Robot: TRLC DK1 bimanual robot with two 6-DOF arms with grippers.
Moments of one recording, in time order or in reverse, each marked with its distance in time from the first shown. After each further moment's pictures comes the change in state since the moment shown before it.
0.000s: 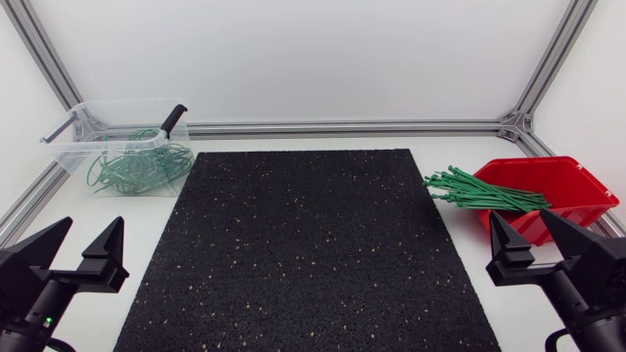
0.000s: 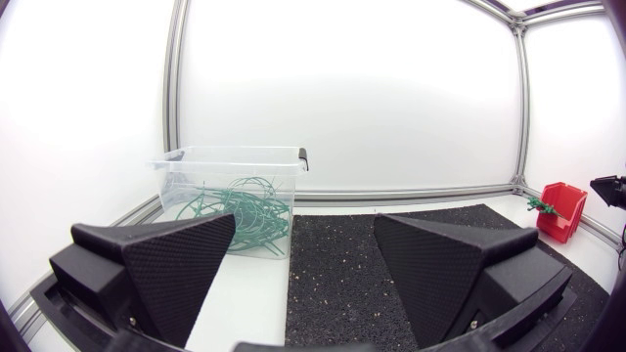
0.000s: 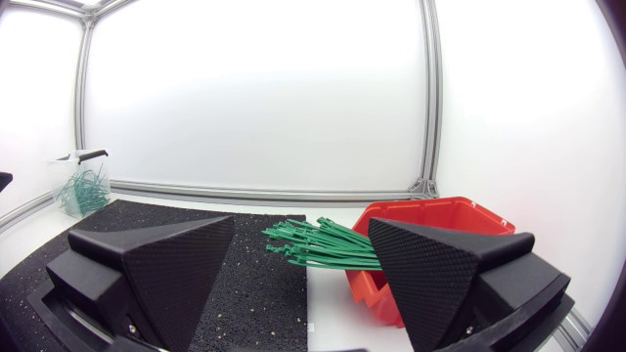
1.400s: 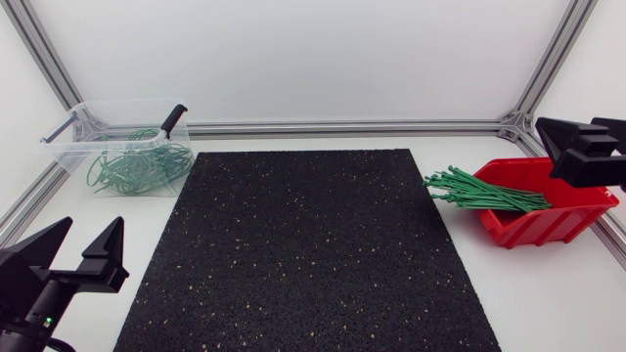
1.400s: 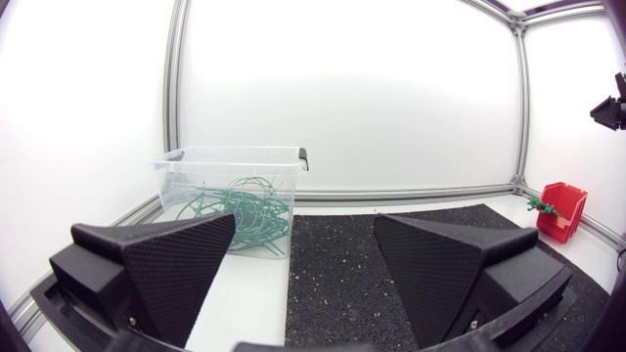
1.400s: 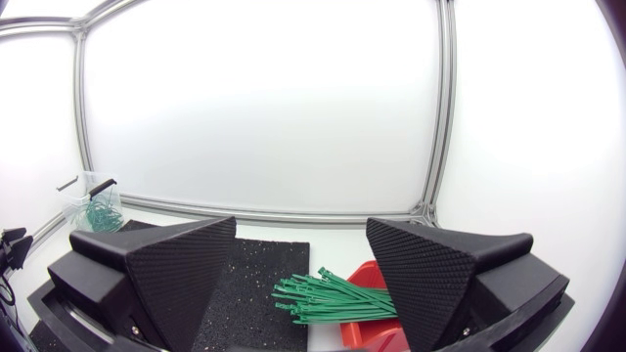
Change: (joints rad) left arm 0.000 0.000 0.000 0.000 0.000 0.000; right arm -0.023 0.505 0.647 -0.271 -0.048 -0.007
